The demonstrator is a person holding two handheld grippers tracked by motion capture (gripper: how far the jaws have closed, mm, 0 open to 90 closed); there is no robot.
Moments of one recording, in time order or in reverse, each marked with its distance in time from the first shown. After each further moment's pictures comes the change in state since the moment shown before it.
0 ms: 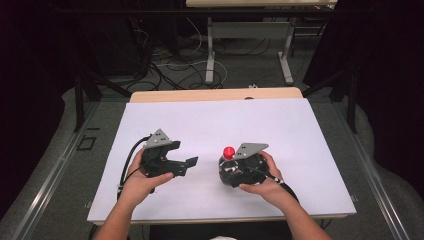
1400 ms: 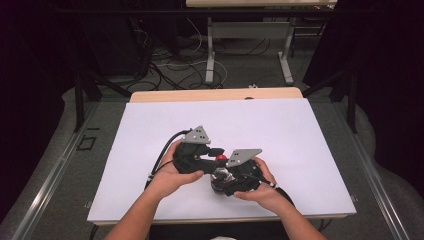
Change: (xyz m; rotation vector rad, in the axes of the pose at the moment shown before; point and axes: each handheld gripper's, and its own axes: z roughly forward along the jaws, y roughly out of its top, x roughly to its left) left arm -0.050 0.046 0.036 0.087 -0.236 0.124; right arm 0.018 0.001 0.006 -0.008 0.121 -0.014
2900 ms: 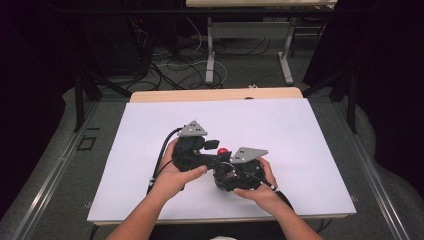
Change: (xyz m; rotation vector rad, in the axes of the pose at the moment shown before) left arm -0.004 0.005 -0.006 -0.083 0.086 -0.142; right arm -0.002 -0.004 -0.003 -0.079 -0.100 0.082
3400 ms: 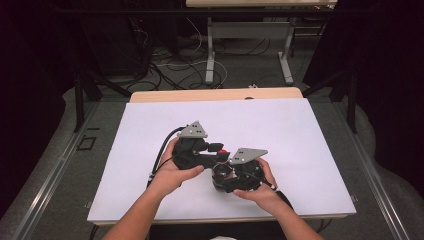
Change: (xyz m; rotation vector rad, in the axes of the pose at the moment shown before) left arm 0.009 -0.002 0.005 0.015 -0.060 0.069; right arm 0.001 0.000 0.000 0.000 0.033 -0.008
